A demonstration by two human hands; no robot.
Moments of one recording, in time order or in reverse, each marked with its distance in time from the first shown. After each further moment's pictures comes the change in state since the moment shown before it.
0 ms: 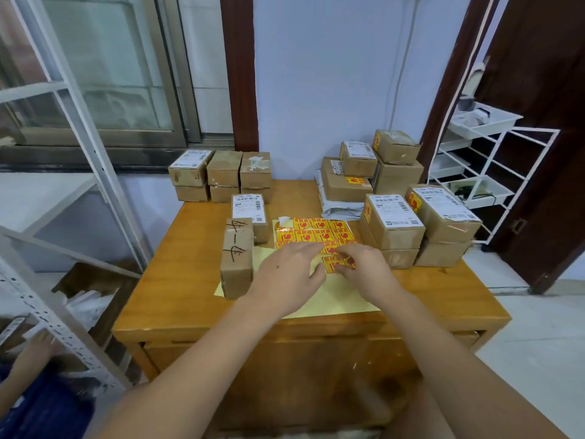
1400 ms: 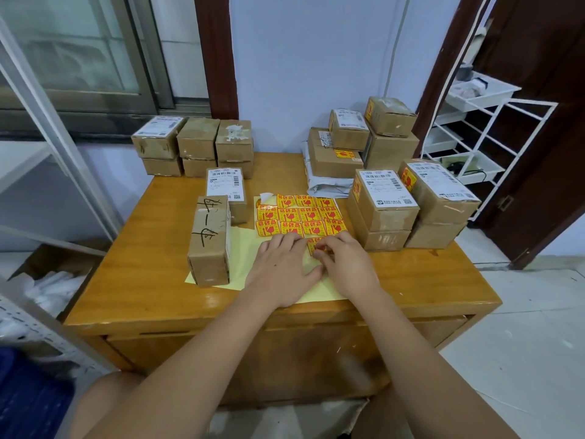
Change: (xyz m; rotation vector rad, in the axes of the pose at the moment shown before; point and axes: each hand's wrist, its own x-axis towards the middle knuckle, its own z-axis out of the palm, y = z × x) left_hand 0.031 -0.022 0.092 0.131 -0.109 -0.052; right_hand -0.002 0.017 0.038 0.009 0.089 0.056
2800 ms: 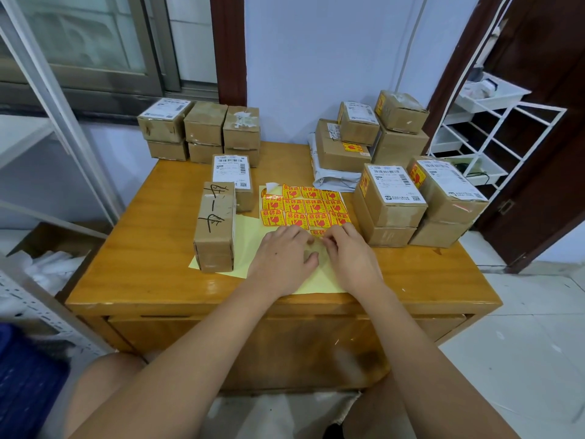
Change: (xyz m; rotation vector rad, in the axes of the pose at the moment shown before) left_hand 0.000 -0.006 0.004 -0.102 0.087 0.021; right_hand -0.005 0.000 0.000 -0.109 0.046 -0.086
